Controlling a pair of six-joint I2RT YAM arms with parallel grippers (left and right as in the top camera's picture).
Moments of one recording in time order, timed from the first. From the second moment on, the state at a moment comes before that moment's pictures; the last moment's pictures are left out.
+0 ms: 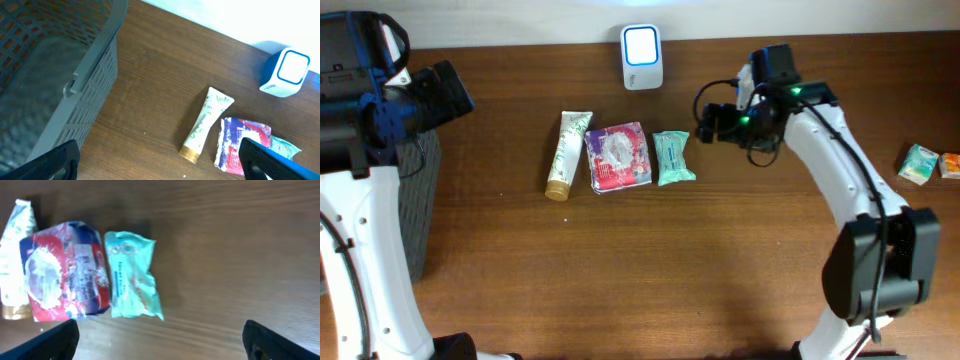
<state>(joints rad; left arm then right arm) 0.13 1.61 2.08 -1.33 -0.08 -0.27 0.15 1.90 1.58 -0.84 -0.30 0.28</state>
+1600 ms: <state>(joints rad) 0.13 1.61 2.08 -1.33 -0.08 -0.27 0.49 2.15 1.57 -0.91 0.54 0.37</state>
